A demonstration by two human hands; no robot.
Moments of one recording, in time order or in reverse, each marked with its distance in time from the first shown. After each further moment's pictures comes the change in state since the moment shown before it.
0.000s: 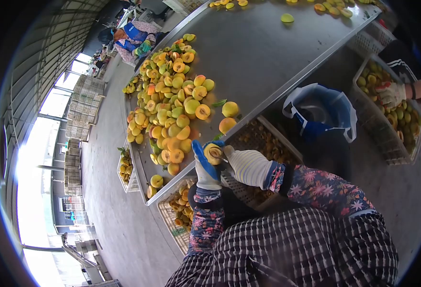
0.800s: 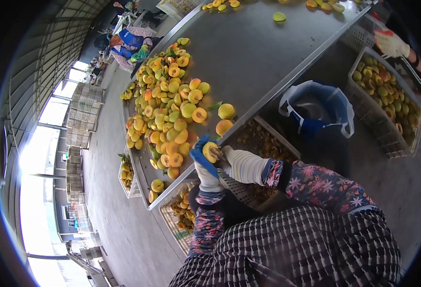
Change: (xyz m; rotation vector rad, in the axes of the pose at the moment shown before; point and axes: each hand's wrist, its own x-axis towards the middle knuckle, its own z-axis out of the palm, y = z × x) left_hand 0.008 -0.019 -0.001 0.430 -0.039 0.531; right_hand 0.008 0.009 0.012 0.268 -0.005 0.120
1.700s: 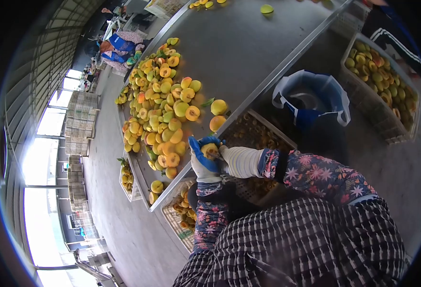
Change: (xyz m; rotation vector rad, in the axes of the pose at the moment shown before) left_hand 0.008 0.010 0.010 -0.220 -0.006 -0.275; right_hand -0.001 0.016 0.001 -0.116 -0.155 -0.117
